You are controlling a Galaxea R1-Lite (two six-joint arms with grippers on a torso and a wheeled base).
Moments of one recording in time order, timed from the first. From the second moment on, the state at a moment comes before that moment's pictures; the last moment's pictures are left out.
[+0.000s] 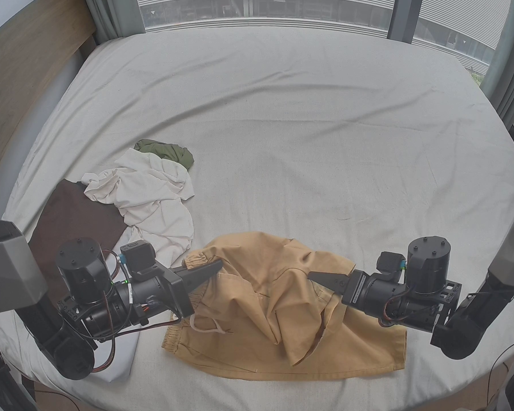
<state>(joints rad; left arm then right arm) -0.45 1.95 -0.31 -1.55 -0.42 -0.36 0.58 2.00 -0.44 -1.21 0.15 0.80</state>
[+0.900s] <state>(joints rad) -0.40 2.00 -0.32 -1.55 -0.42 -0.36 0.54 1.90 -0.33 -1.41 0.32 0.85</state>
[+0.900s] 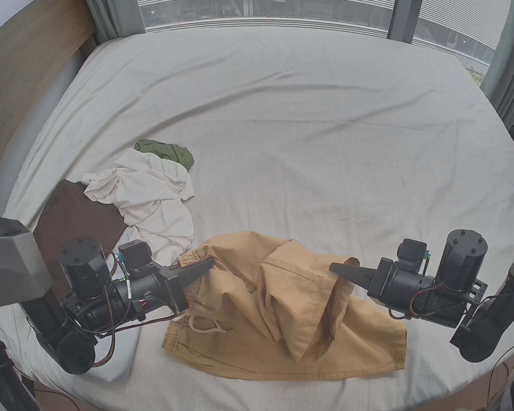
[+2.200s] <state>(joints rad) -0.40 2.00 -0.32 -1.55 -0.42 -0.36 0.71 2.08 -0.41 -1.54 0.33 0.84</state>
